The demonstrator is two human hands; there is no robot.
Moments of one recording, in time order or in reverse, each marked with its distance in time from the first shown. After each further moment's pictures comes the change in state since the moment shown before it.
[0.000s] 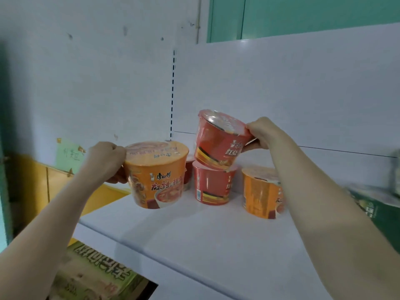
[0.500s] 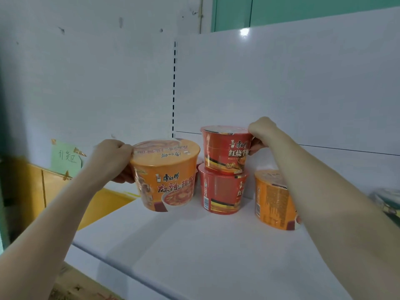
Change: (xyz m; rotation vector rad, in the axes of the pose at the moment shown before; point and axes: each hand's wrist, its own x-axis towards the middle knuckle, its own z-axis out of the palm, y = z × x) left_hand 0.036 0.001 0.016 -0.012 -0.058 0.041; right_hand 0.070 0.011 0.027 -0.171 0.125 0.118
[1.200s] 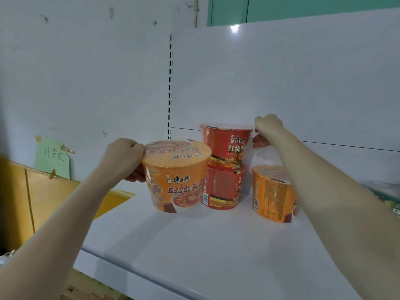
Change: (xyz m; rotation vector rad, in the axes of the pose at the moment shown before) left_hand 0.003 -0.001 0.012 -0.022 -0.111 0.051; right_hand -0.004 0.011 -0.009 0.018 0.104 -0.020
